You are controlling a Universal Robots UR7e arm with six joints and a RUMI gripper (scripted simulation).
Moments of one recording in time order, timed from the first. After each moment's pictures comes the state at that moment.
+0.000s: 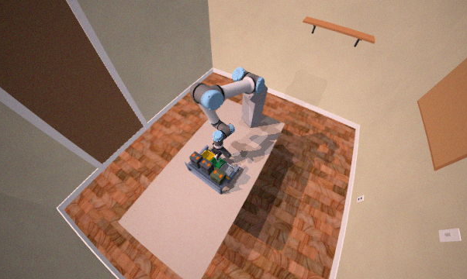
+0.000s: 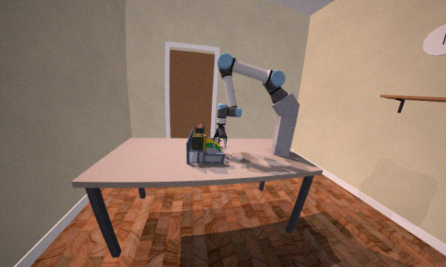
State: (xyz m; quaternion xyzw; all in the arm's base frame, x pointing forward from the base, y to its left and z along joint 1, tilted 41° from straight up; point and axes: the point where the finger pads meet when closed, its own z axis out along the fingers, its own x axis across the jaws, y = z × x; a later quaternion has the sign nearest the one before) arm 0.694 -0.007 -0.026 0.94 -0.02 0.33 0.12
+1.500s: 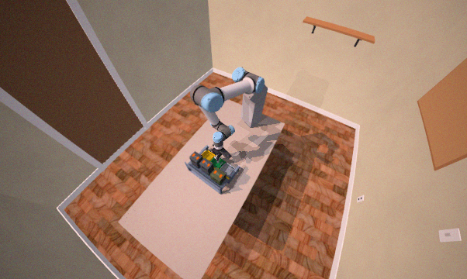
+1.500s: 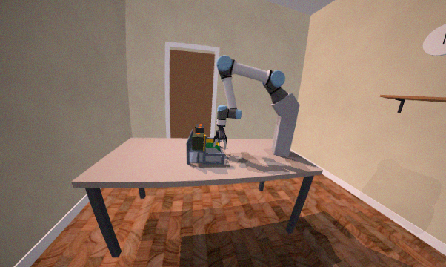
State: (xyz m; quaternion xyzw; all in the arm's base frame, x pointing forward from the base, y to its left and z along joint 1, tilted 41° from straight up) arm 0.702 -0.010 -0.037 0.94 -0.02 0.33 0.12
